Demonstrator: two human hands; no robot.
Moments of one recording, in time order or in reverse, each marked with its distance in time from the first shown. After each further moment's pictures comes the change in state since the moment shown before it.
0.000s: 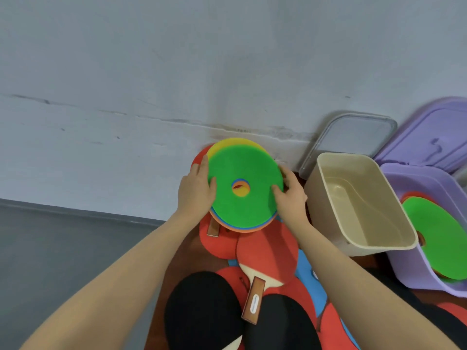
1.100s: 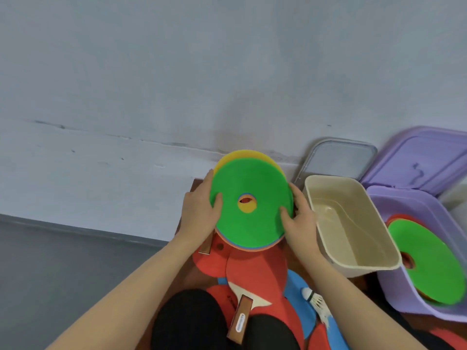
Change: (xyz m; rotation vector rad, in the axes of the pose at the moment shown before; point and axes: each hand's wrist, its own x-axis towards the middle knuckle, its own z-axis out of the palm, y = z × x) left_hand -0.018 0.048 -0.017 -0.241 0.214 0.116; right_hand -0.020 -0.007 -0.052 0.033 0.075 -0.228
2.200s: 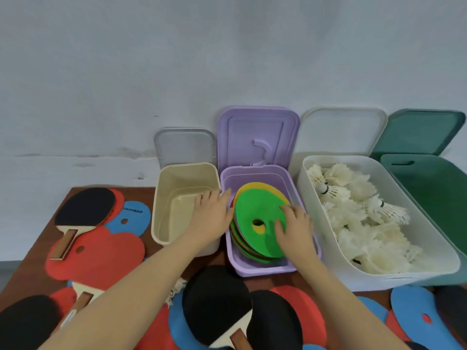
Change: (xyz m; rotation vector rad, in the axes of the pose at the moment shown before) left_hand -0.064 0.275 0.271 0.519 -0.452 0.259; right_hand -0.012 0.199 -0.330 -0.602 -0.020 0.092
